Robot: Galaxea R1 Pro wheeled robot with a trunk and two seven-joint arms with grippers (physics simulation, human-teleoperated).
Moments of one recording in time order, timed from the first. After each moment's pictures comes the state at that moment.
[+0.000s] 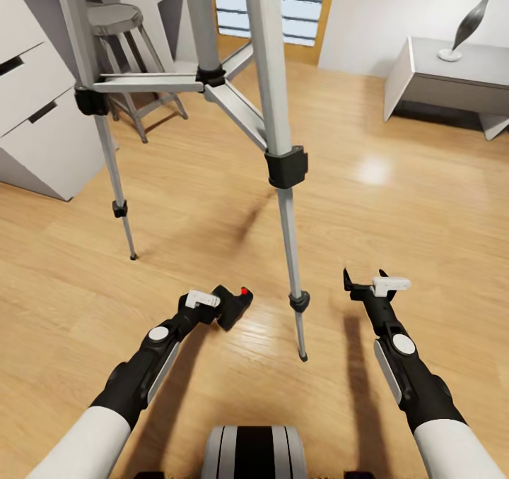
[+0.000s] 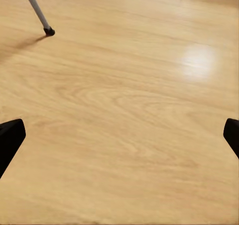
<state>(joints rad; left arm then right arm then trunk) -0.62 0.01 -0.20 -0.94 -0.01 0.12 -0.17 -0.57 -0.09 -0.09 -1.01 -0.01 -0.27 0.04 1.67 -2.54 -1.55</state>
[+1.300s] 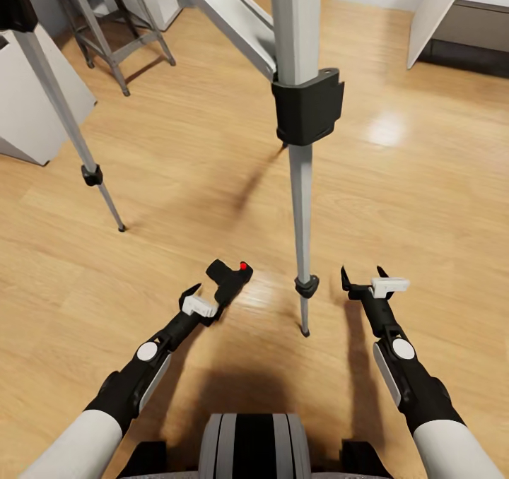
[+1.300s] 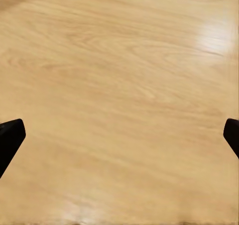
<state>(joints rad) -0.63 0.05 -0.20 -0.80 0.00 -0.36 -0.33 -0.57 -0.09 -0.08 -0.98 -0.01 -0.40 0.08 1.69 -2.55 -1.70</state>
